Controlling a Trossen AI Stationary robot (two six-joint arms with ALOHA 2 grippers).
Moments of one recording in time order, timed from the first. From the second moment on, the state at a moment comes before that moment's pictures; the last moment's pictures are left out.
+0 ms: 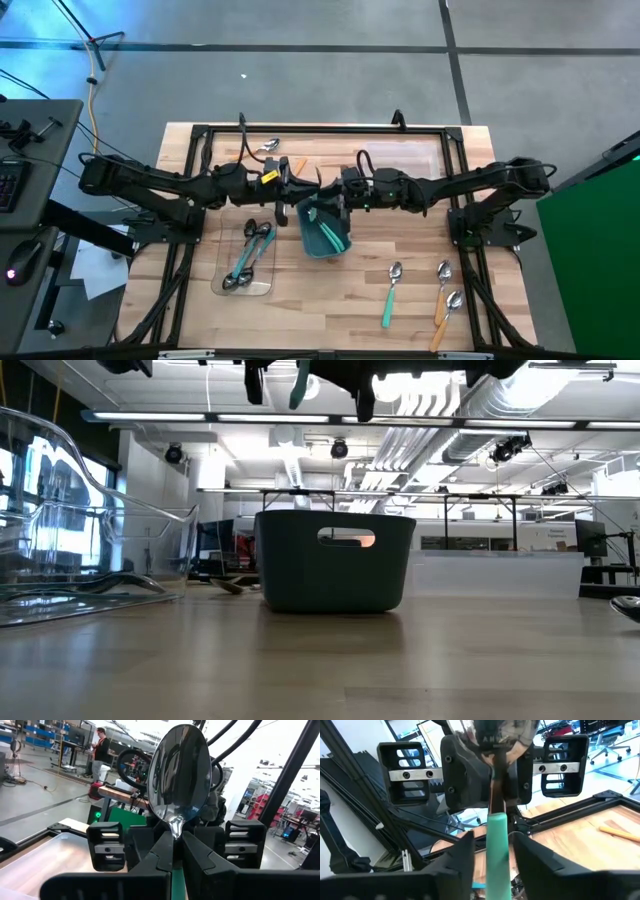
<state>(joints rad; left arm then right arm) -0.03 1.27 0.75 0.65 -0.10 -0.31 0.04 1.52 0.96 0.54 0.01 0.36</state>
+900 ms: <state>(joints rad) -0.03 1.27 0.75 0.63 -0.06 -0.33 0.03 1.52 0.96 0.53 -0.05 0.33</state>
